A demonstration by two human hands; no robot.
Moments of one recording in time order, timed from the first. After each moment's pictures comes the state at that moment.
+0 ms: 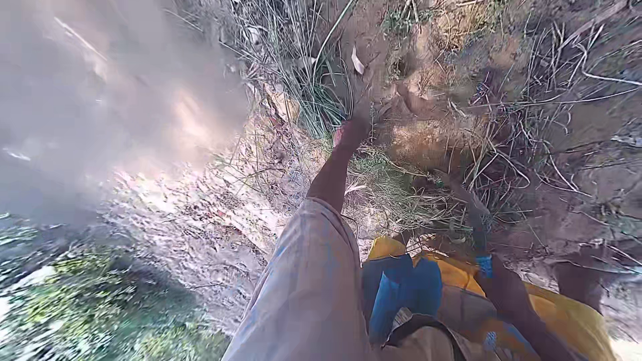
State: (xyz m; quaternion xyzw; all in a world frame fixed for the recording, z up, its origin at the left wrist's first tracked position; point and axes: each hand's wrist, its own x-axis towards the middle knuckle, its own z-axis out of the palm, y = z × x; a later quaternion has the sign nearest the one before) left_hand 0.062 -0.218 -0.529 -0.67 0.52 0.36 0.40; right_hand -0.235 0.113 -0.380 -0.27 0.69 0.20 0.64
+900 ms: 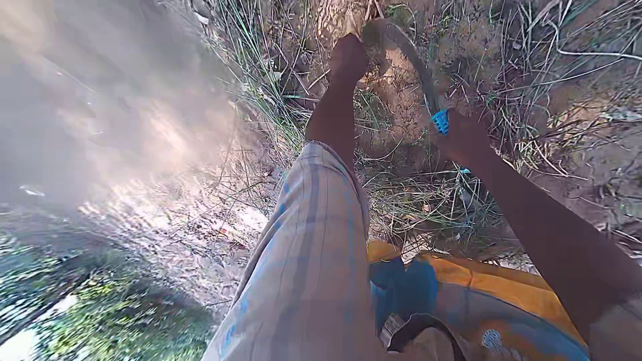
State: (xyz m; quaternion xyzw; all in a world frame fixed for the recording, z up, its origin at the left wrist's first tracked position) left_hand -0.059 -0.329 -0.549 -0.61 0.62 0.31 0.38; right_hand -0.229 -0.131 -0.497 -0.40 0.69 0.12 0.59
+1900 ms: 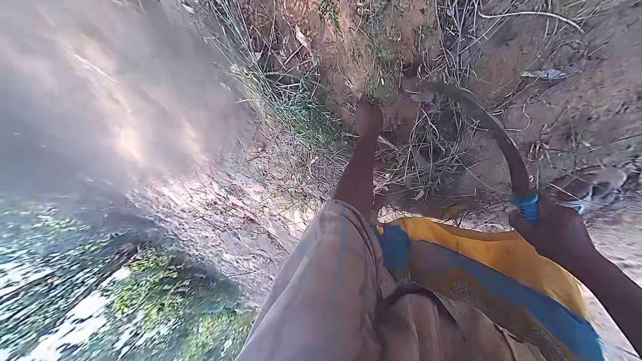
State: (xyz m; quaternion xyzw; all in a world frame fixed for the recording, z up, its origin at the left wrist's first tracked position) left_hand -0.141 -0.126 -0.491 -0.78 0.44 0.40 0.20; right_hand -0.412 0.130 -0.360 -0.44 0.71 0.01 0.55
